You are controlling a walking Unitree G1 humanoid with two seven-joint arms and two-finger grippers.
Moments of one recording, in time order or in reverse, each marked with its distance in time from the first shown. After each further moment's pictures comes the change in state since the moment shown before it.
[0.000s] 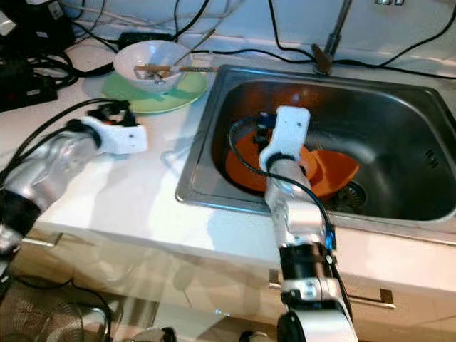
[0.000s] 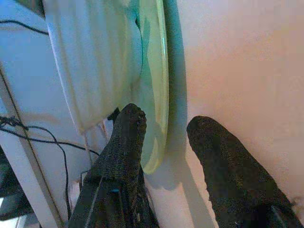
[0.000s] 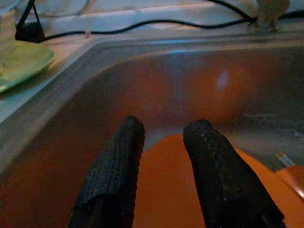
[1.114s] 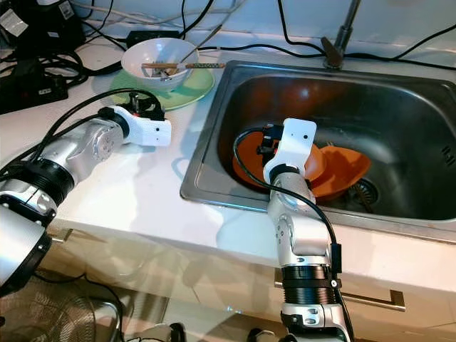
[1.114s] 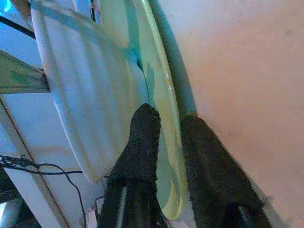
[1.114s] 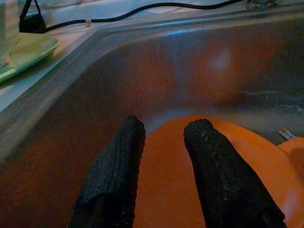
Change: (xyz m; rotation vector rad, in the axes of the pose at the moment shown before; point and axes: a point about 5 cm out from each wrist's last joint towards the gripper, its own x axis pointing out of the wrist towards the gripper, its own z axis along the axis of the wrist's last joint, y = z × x) left arm 0.025 0.013 0.026 0.084 -0.047 -0.029; right arm -0.021 -0.002 -0.002 0.017 0.015 -0.031
